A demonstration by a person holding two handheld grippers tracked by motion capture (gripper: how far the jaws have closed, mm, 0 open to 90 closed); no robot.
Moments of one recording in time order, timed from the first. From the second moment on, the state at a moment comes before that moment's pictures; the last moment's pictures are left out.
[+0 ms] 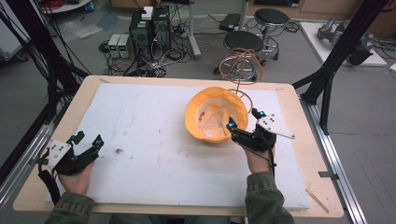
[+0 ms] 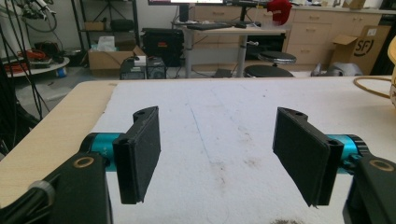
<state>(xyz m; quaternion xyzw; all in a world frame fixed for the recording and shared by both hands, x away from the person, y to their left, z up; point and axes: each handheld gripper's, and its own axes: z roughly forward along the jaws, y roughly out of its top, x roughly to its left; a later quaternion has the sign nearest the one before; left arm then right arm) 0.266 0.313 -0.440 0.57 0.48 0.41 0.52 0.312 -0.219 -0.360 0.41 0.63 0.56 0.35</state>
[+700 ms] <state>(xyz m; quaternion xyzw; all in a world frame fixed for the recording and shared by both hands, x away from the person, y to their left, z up) 0.266 0.305 -0.438 0.58 0.46 0.41 0.53 0.328 -0.159 -0.362 0.38 0.69 0.54 0.29</state>
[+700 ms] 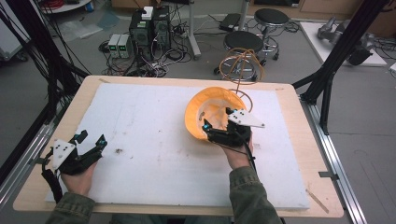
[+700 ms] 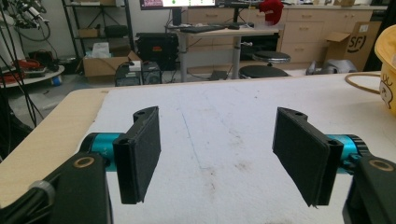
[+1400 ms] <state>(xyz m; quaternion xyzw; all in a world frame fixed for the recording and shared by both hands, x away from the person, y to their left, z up) 0.265 0.309 -0.437 0.57 0.46 0.42 0.54 0.337 -0.109 -0.392 0.34 0.78 0.45 0.26</state>
